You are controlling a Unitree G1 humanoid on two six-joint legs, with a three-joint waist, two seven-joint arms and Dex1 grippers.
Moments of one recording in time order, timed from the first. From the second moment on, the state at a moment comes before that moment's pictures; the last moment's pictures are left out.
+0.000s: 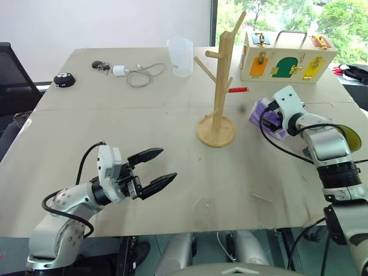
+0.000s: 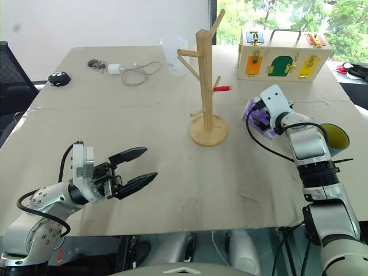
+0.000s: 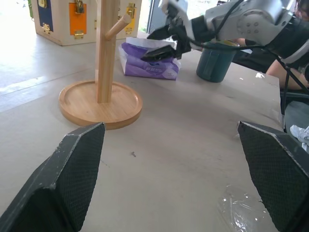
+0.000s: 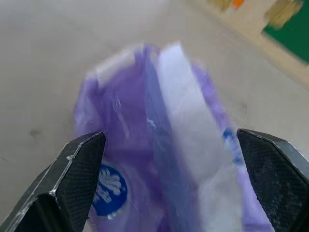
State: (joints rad) left arm 0.17 0.62 0.27 -0.46 -0.74 0.35 -1.00; right arm -0.71 -0.51 0.11 0.26 -0.03 0.72 0.47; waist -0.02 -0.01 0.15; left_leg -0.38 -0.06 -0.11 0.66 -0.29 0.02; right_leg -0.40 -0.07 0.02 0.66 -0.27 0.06
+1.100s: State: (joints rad) left arm 0.12 0.65 0.30 -0.47 -0.86 0.37 -1.04; right arm -0.52 -0.72 -0.07 -0.41 0.34 1.15 0.75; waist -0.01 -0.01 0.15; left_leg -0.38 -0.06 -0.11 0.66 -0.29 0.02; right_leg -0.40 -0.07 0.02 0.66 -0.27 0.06
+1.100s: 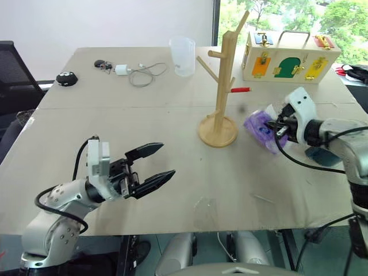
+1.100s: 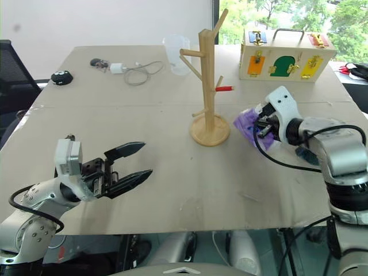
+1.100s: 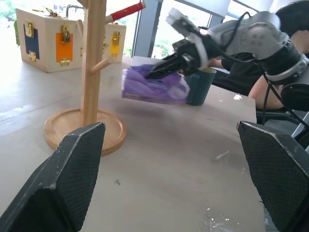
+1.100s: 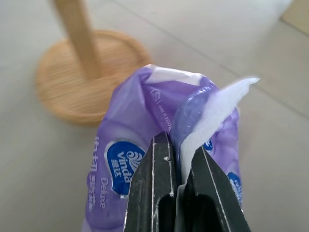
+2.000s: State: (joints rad) left arm -0.13 0.66 0.10 -0.32 -0.85 0.41 -1.29; right arm 0.44 -0.90 -1.14 -0.59 0.51 1.18 0.91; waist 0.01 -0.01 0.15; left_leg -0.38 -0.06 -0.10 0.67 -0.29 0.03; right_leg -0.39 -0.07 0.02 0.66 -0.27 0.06
